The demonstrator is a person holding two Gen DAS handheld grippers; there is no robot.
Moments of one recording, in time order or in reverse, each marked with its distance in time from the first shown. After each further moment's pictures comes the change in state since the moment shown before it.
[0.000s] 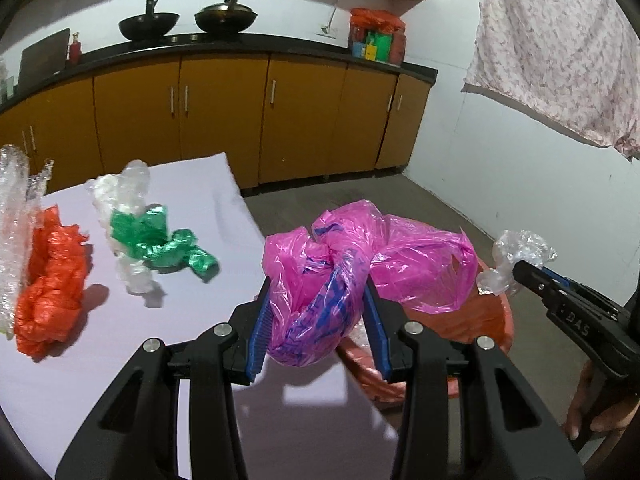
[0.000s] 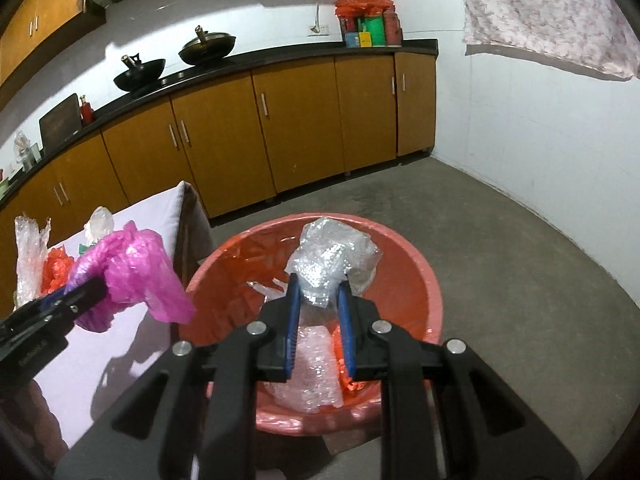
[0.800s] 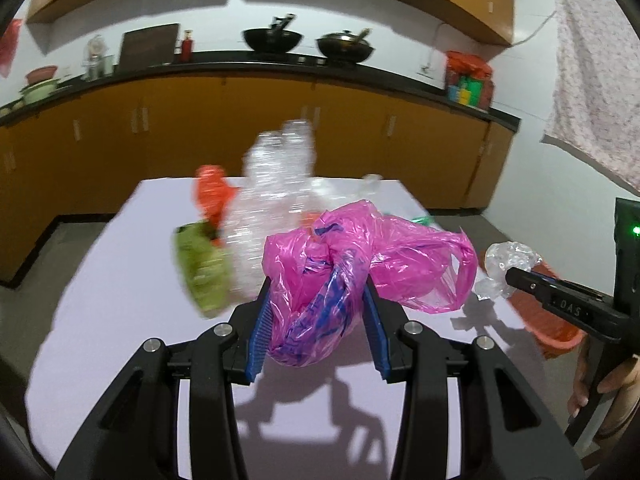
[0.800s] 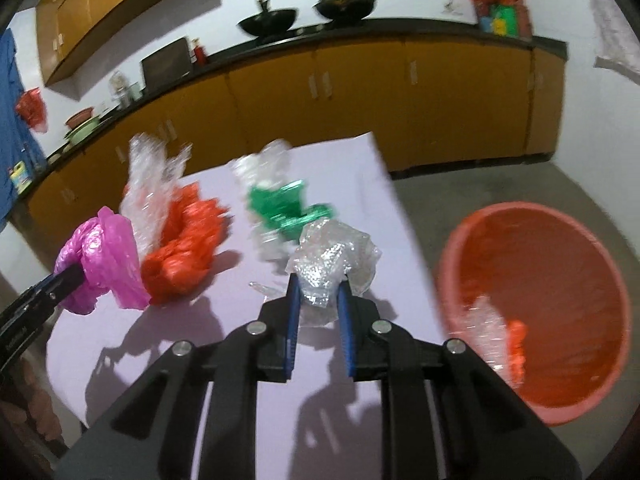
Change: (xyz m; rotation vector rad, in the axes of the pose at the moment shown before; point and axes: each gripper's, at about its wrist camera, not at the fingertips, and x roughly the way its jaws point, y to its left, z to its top) left arm -0.124 0.188 -0.040 -0.133 -0.110 0.227; right arm 0.012 0.198 -0.022 -0.180 0.110 0.336
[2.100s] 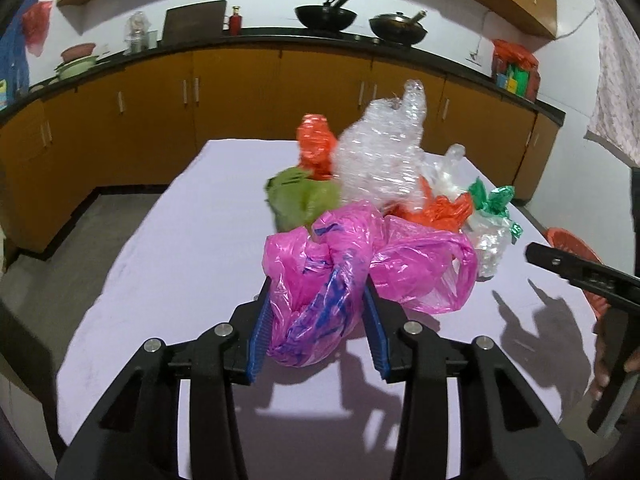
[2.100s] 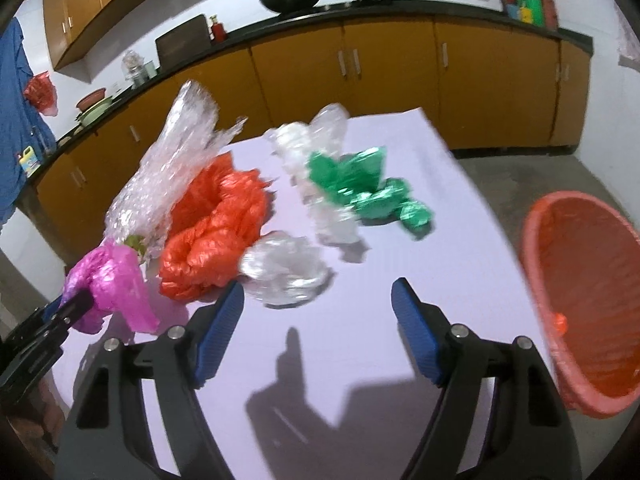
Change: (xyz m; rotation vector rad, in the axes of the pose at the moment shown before) left arm -0.009 0.095 -0.035 -0.059 0.069 0.164; right arm 0.054 0.071 -0.008 -0.035 0.096 0.085
